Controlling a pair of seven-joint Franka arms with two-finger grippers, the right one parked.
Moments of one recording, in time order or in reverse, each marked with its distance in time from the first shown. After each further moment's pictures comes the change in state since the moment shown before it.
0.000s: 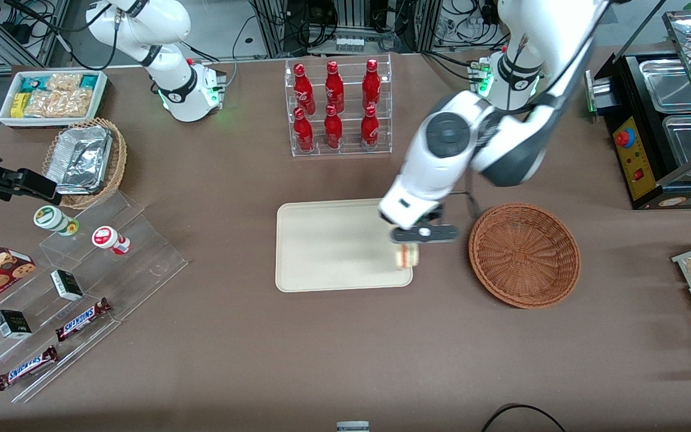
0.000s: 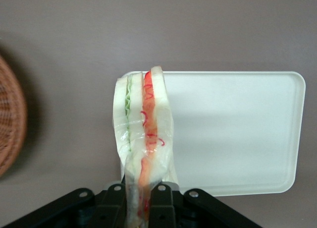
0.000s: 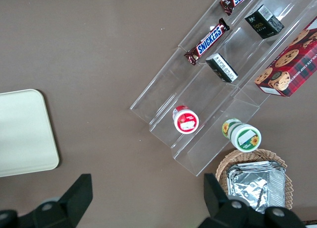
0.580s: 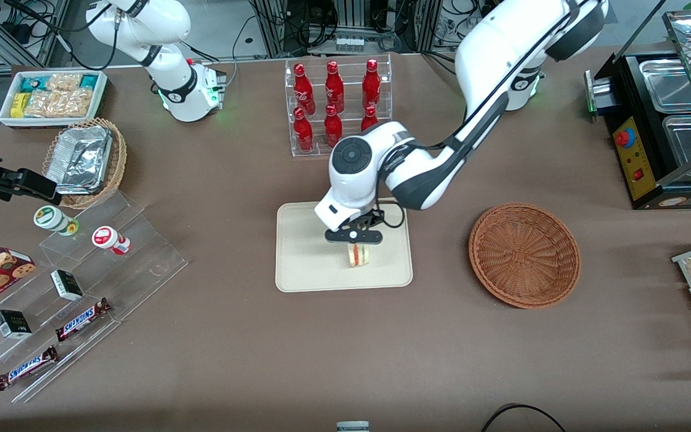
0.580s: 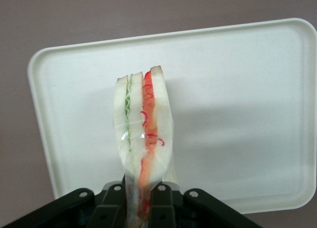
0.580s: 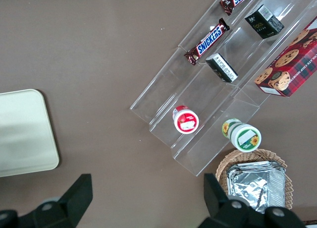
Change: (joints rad) arm -0.179 0.286 -0.001 0.167 0.198 0.042 -0.126
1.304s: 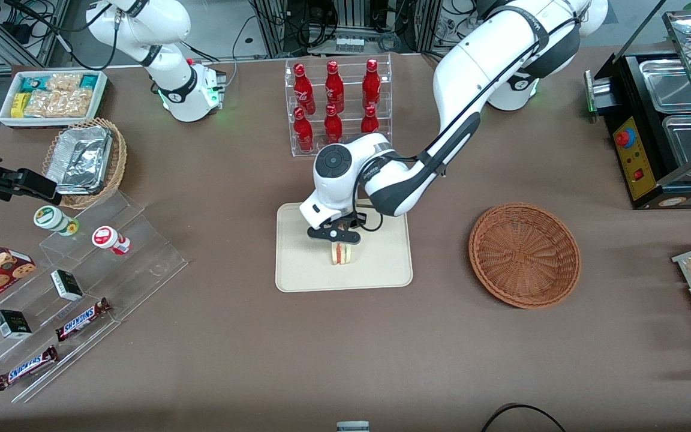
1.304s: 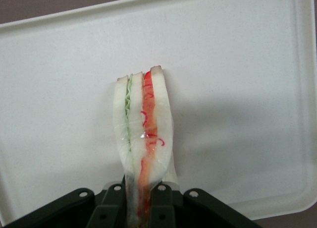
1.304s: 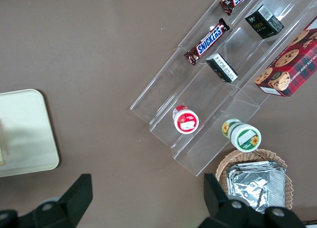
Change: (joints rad) arm -0.053 0.093 0.000 0.025 0.043 0.059 -0.002
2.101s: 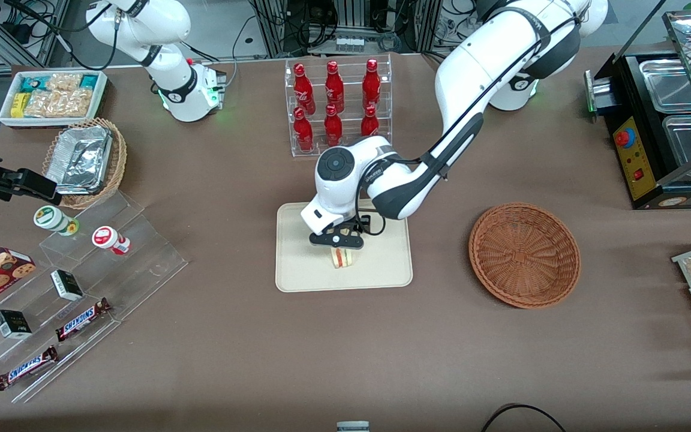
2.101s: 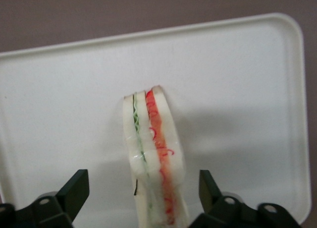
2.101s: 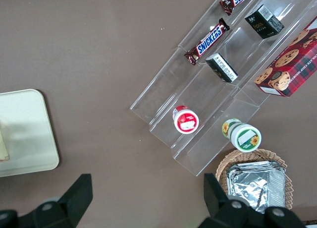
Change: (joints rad) arm 0.003 -0.023 0.018 0.045 0.004 -0.003 -0.023
